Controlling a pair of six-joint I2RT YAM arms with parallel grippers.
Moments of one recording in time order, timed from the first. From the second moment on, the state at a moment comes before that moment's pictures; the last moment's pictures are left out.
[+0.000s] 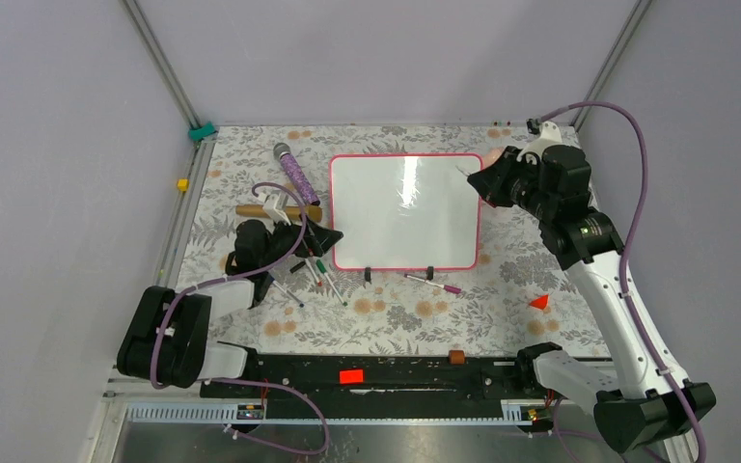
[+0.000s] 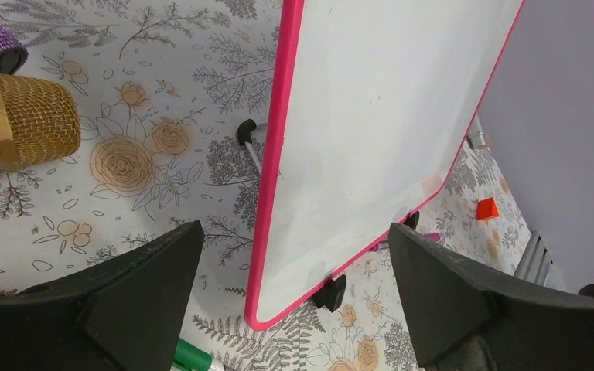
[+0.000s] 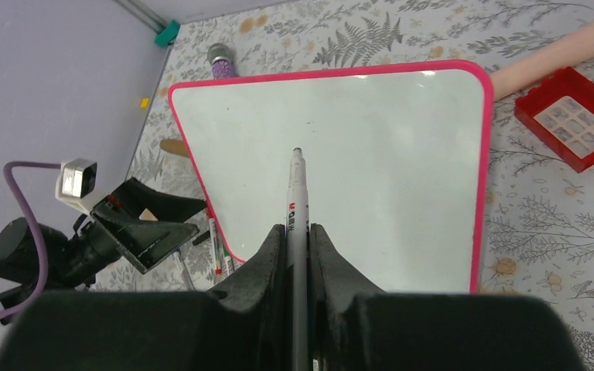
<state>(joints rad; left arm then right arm) -0.20 1.32 0.34 0.76 0.54 -0.58 0.24 1.03 1.17 -0.48 -0.20 0.47</state>
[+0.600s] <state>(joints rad) -0.20 1.51 0.43 0.78 0.66 -0.58 0.36 1.15 1.21 -0.47 -0.21 0.45</state>
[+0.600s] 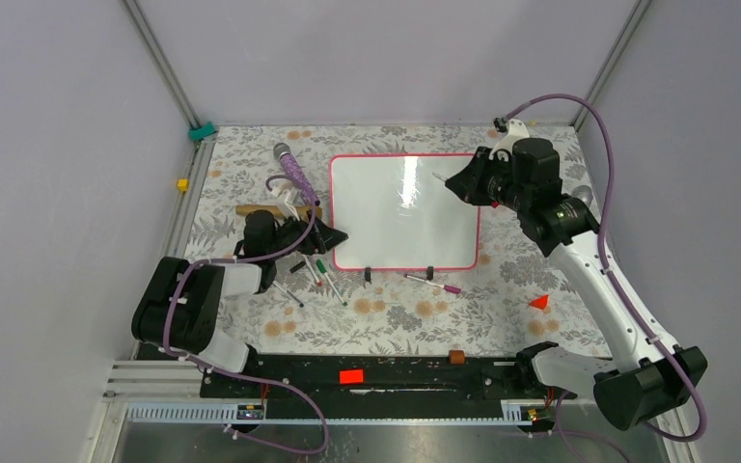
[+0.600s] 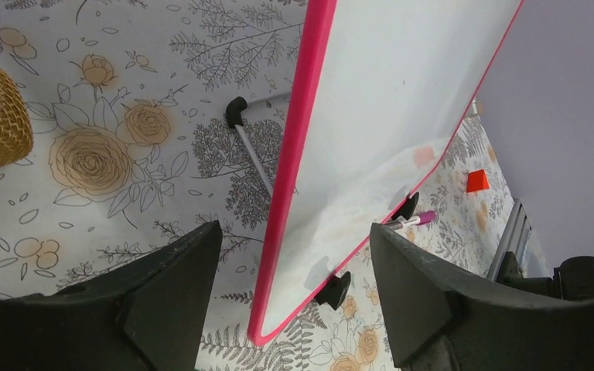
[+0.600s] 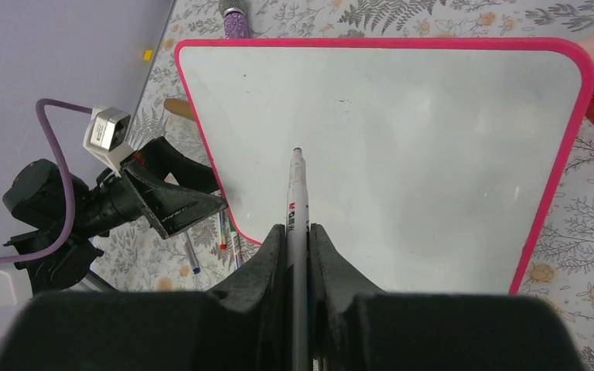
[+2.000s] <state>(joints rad) -0.26 1.61 0.51 0.92 0.95 -0.59 0.36 1.07 1.19 -0.47 -0.23 0.41</state>
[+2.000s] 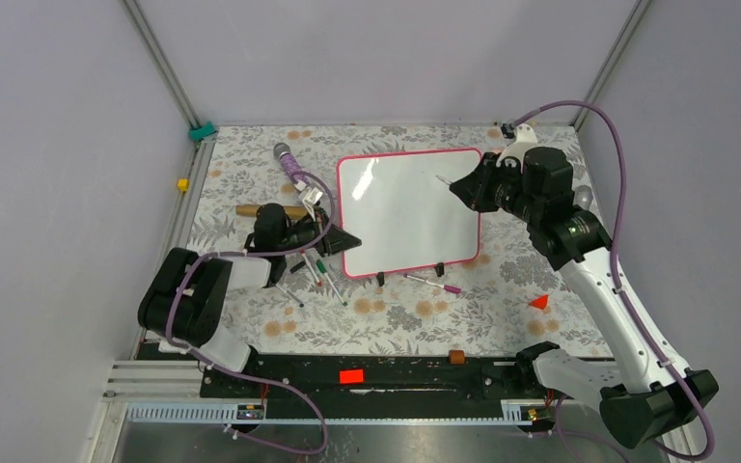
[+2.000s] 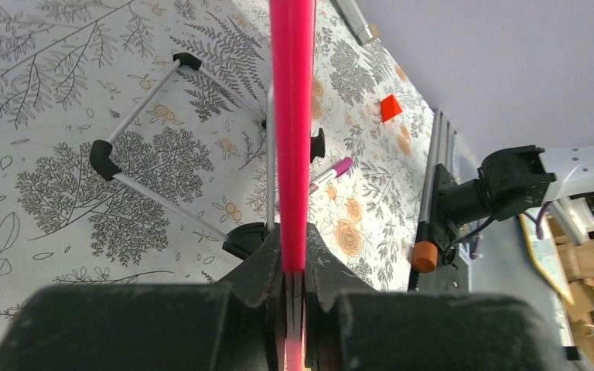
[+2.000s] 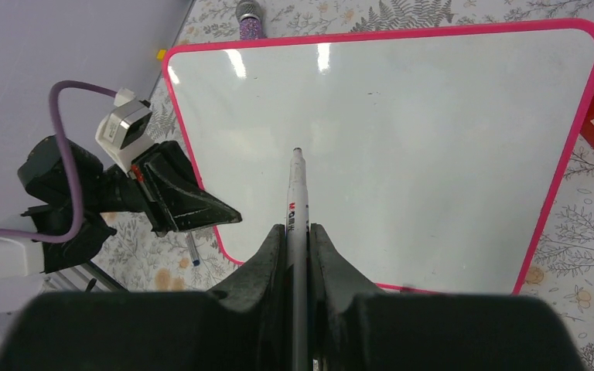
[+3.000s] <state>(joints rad) -0.42 1.38 0.36 0.84 0.67 -0.45 0.62 1.02 0.98 -0.35 -0.09 0.30</state>
